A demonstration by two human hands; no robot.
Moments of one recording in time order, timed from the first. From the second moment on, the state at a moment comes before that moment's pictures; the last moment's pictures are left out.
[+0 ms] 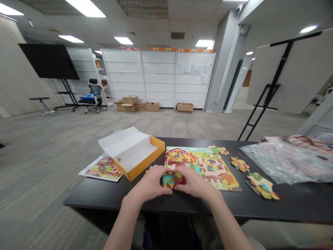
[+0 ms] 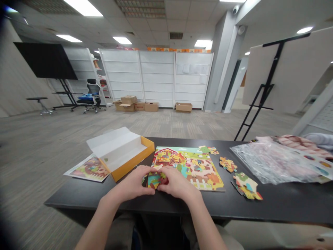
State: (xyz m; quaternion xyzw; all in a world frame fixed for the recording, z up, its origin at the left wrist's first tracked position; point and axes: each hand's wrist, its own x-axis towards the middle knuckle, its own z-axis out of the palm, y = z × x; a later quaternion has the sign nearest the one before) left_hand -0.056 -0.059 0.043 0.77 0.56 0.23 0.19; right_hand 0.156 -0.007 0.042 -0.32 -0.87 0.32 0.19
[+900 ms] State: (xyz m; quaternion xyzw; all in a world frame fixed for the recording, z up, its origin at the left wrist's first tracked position) left_hand -0.070 -0.068 0.041 0.76 0.58 0.23 0.17; right_hand 0.154 -0.008 0.031 -0.32 -0.89 0.24 0.20
